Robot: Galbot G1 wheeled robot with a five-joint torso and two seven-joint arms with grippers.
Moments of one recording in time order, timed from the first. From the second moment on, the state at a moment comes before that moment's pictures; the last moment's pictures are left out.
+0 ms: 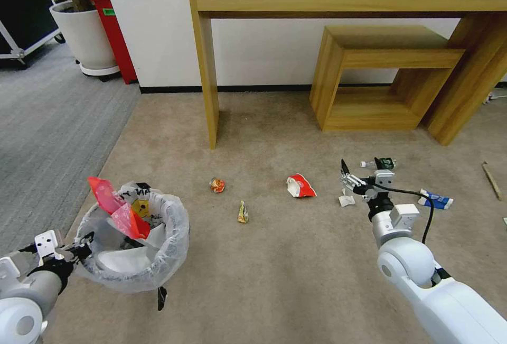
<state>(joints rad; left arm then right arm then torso) 1.59 -1.25 -1.05 -2.15 -0.84 0.69 -0.17 -1.16 0.87 0.26 1.87 0.55 0.09 0.37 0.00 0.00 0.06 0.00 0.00</state>
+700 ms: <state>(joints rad) 1.60 -1.25 -1.06 -2.15 -0.84 0.68 -0.17 -1.17 0.88 0.26 1.86 0.54 0.12 0.36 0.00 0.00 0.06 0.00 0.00</state>
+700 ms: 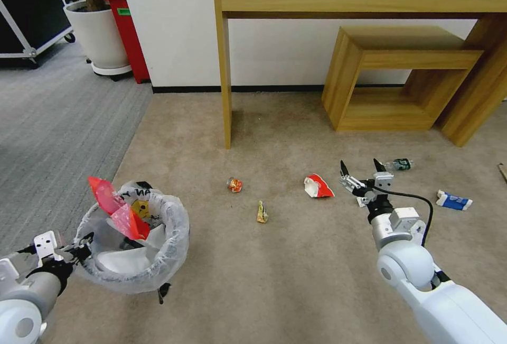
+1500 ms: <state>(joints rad) 1.60 -1.25 -1.06 -2.15 -0.84 0.68 -0.16 -1.19 0.88 0.27 1.88 0.53 0.09 0.36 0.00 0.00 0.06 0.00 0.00</state>
